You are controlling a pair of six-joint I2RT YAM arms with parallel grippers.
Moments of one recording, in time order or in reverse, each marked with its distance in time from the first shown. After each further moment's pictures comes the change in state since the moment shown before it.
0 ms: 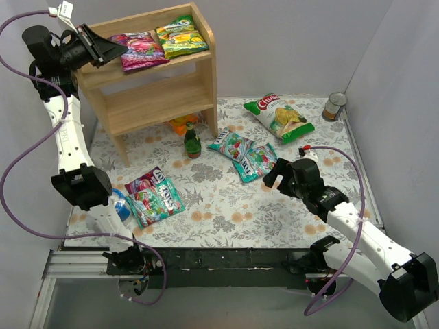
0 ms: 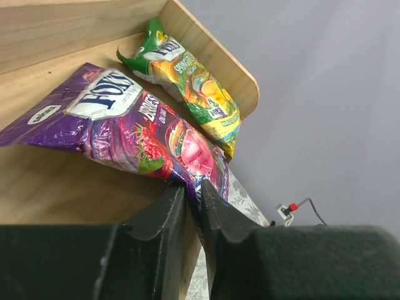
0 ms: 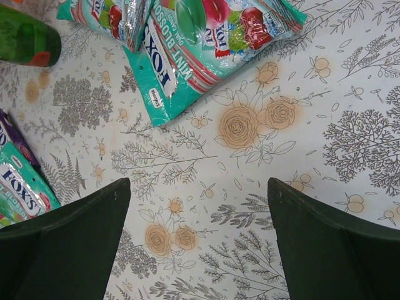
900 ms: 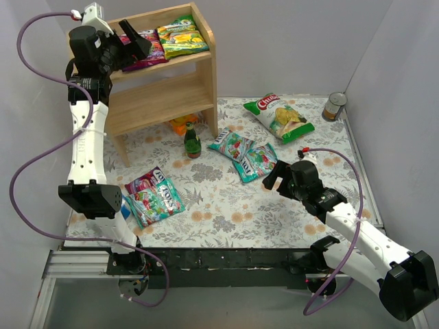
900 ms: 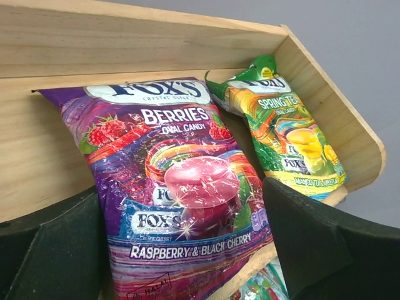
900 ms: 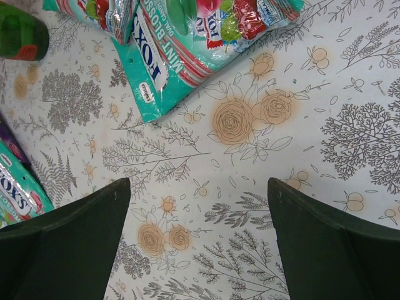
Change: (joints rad) left arm -0.279 -0.145 -0.086 -0.246 -0.855 0.303; right arm 0.000 0.014 -0.034 0.026 -0.005 0.003
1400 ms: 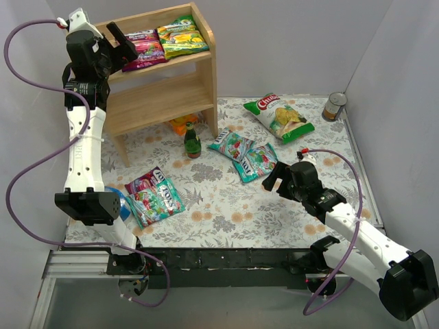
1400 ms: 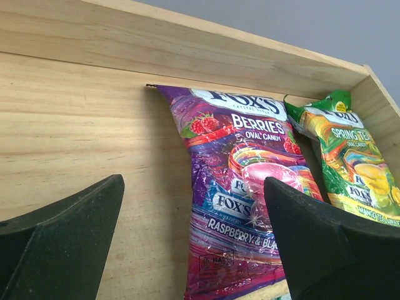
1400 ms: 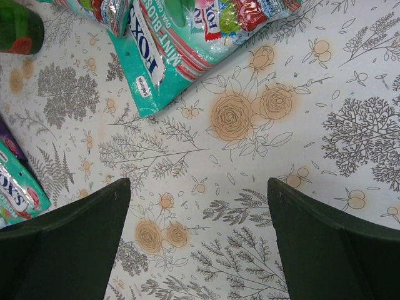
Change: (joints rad) left arm -0.012 -0.080 -0.073 -0.040 -0.306 0.012; right arm 0.000 0.002 -0.012 0.003 -0.014 0.000
